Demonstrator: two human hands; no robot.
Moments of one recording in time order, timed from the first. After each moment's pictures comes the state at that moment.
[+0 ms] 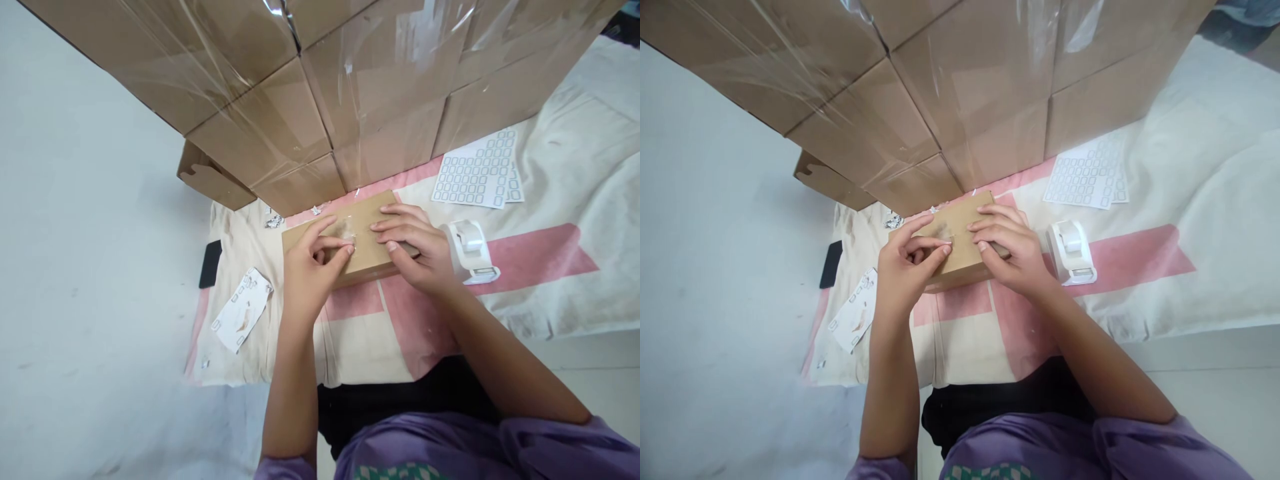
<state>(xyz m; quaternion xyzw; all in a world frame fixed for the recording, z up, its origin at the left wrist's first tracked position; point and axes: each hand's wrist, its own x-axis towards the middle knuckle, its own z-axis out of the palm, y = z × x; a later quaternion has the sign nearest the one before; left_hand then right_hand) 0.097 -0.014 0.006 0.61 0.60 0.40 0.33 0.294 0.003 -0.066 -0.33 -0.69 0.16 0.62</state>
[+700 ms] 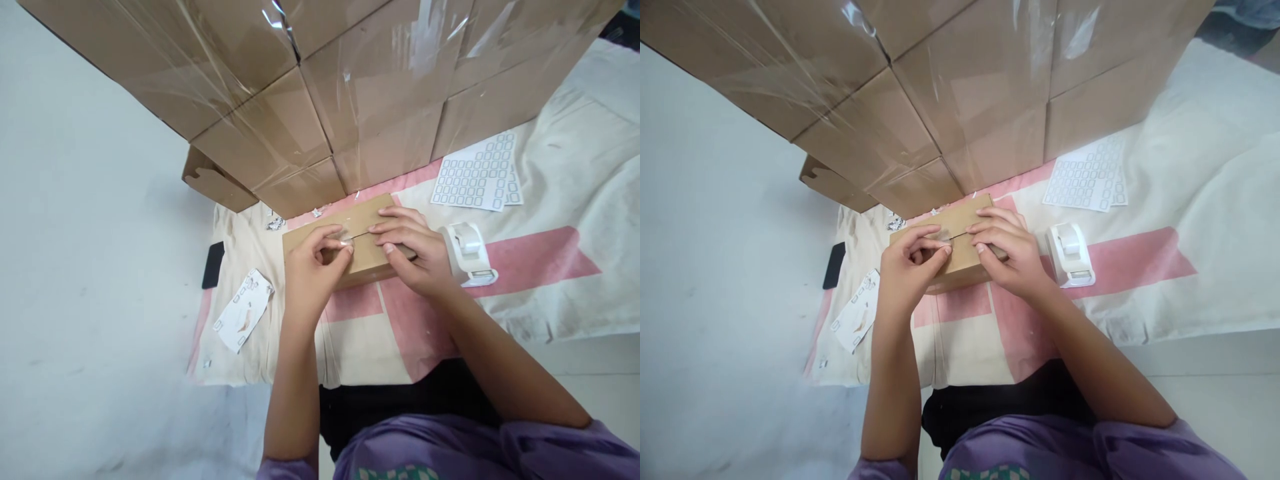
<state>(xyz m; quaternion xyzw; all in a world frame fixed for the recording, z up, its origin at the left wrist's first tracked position) 0.105 -0.016 0.014 0.62 0.62 0.37 0.30 0.293 0.002 -0.065 -0.34 -0.69 0.17 0.62</state>
